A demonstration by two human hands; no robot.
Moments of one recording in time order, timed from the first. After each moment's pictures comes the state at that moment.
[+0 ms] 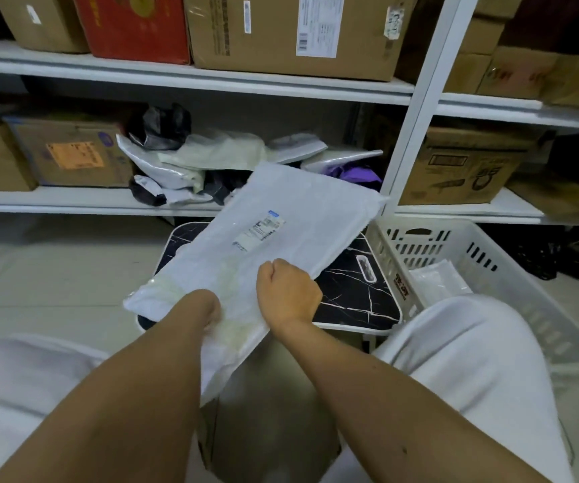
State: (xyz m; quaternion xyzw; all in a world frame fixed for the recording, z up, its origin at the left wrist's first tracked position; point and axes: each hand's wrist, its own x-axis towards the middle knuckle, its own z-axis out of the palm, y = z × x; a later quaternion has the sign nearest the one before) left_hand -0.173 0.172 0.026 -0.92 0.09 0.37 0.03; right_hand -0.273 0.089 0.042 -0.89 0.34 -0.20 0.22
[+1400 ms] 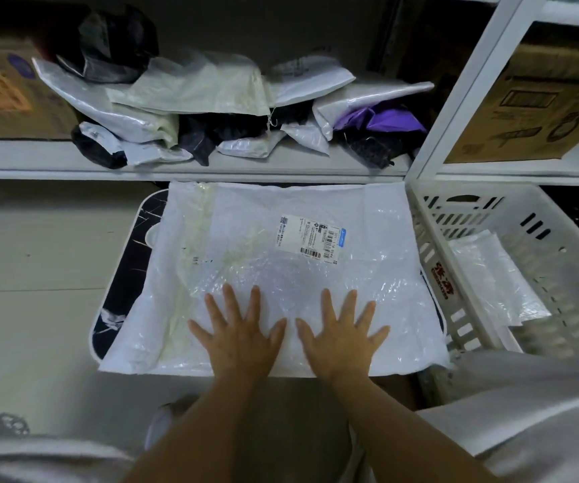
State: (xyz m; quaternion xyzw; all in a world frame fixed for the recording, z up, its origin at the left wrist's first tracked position) left_hand -0.164 0.101 -0.144 -0.97 0.21 0.08 -0.03; right_hand -0.257 -0.022 -0.137 -0.90 0.43 0.09 0.08
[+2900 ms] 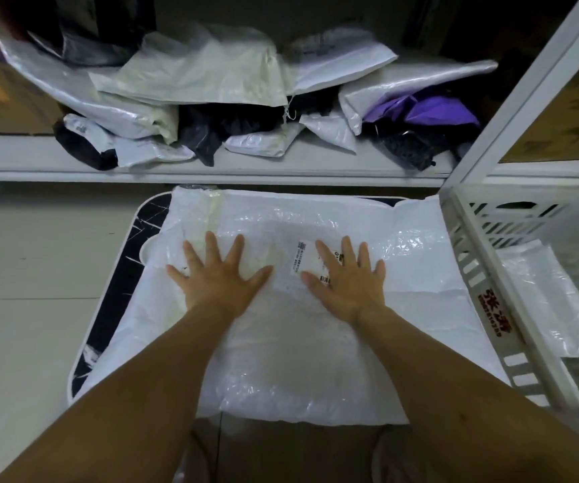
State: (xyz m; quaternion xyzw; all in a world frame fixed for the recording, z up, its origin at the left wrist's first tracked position) left_hand -0.008 0.062 -0.125 -0.97 0.21 0.10 0.00; right_hand -0.131 -0.126 -0.132 -0.95 0.28 0.11 0.09
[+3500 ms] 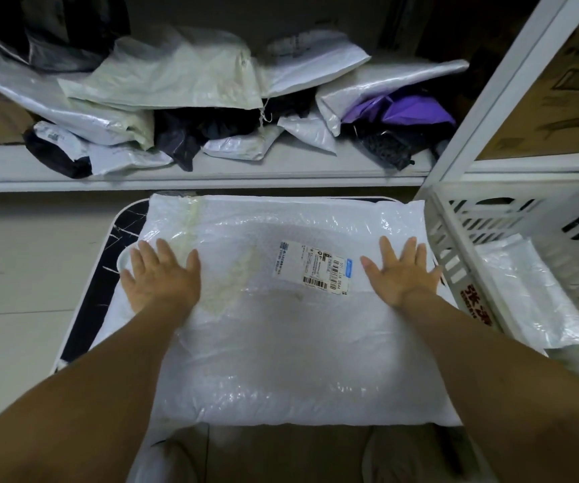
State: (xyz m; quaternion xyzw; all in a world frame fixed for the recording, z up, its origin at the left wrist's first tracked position) left_hand 0.024 0.082 -0.127 -0.99 0.09 0.08 -0.05; right_hand -0.174 -0.219 -0.126 -0.88 0.44 0.17 0.05
